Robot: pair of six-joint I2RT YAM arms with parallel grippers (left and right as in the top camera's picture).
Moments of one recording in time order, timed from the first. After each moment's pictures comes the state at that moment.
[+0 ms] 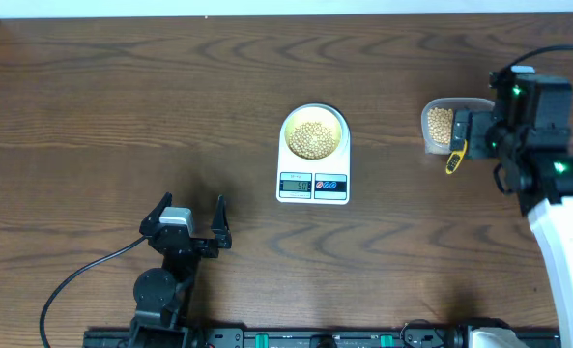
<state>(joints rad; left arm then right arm) -0.15 0.01 0.02 -0.11 -0.03 -0.10 0.00 1.24 1.17 -0.74 0.10 0.01</state>
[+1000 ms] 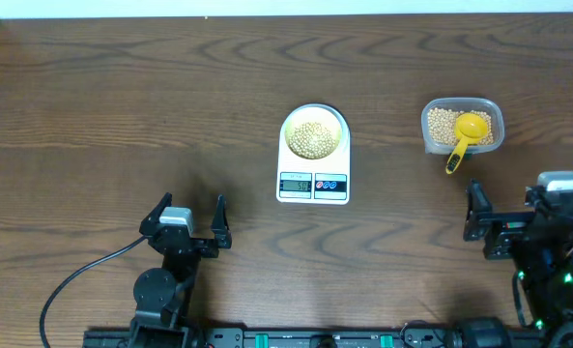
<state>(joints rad) -0.15 0.01 0.02 -0.11 -0.03 -0.10 0.10 0.48 0.91 -0.76 0.06 0.02</state>
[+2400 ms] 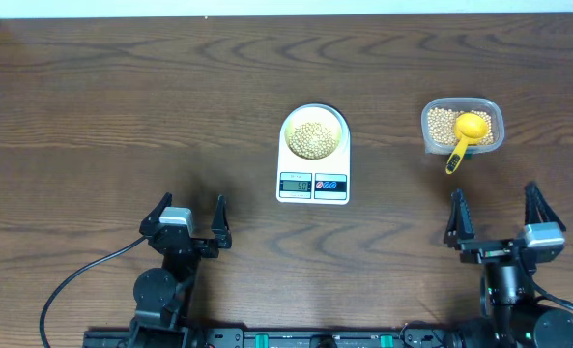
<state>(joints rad) -0.15 0.01 0.02 -0.11 -0.03 -0.10 0.14 0.01 0.32 -0.11 0.03 0.02</state>
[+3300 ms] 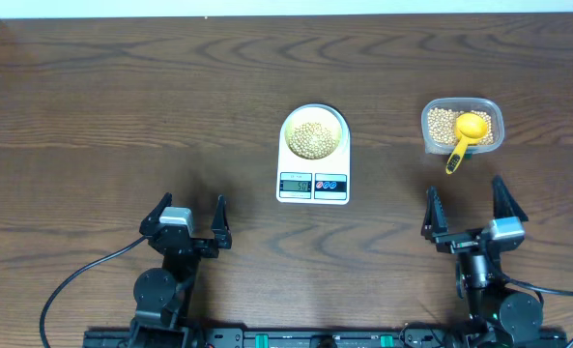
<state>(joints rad) -0.15 0.01 0.02 -0.11 -0.03 -0.10 0.19 0.01 0.01 0.23 0.02 0.02</state>
